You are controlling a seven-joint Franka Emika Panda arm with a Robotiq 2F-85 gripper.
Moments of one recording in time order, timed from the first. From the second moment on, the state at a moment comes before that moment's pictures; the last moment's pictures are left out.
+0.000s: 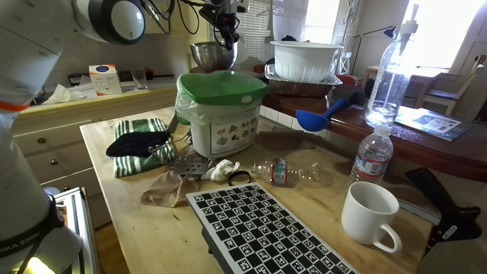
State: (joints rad) arm 0.20 0.66 0.20 -0.85 0.13 1.94 0.31
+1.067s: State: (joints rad) arm 0.19 0.67 0.19 -0.79 0.13 1.95 0.30
